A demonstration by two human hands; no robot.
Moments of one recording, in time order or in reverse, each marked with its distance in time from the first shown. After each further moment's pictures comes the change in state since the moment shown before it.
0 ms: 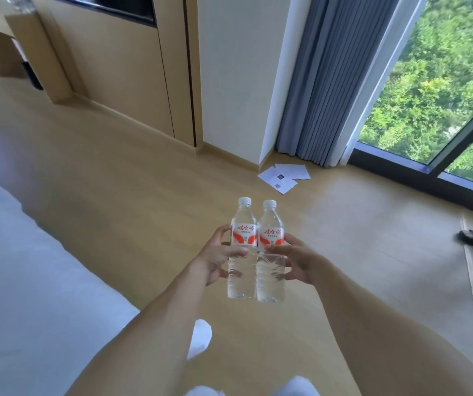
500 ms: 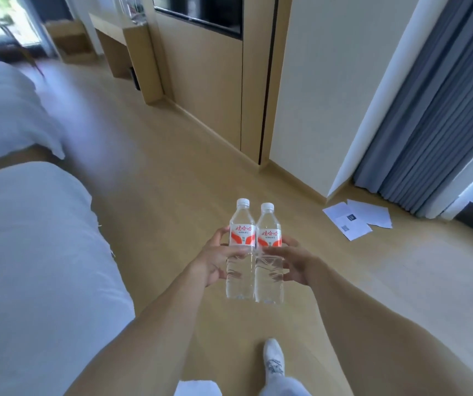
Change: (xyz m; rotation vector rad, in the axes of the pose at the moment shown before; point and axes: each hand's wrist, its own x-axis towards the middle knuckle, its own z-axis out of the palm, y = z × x) left_hand 0.155 0.123 -0.088 -0.140 0.352 0.047; right_hand 0.244 -0.156 0.051 -0.171 -0.277 0.031
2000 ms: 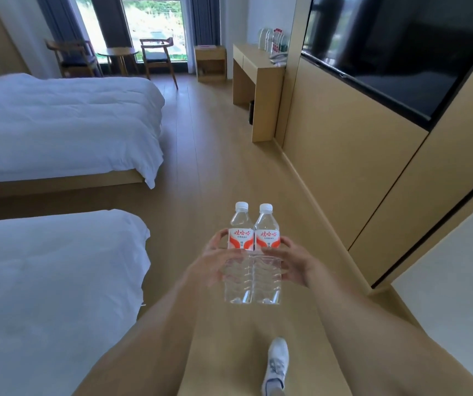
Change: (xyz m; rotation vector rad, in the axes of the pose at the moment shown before) left_hand 0.415 0.393 -0.389 -0.303 0.341 0.192; right_hand 0.559 -0.464 0.307 -0.256 -0.414 -0.020
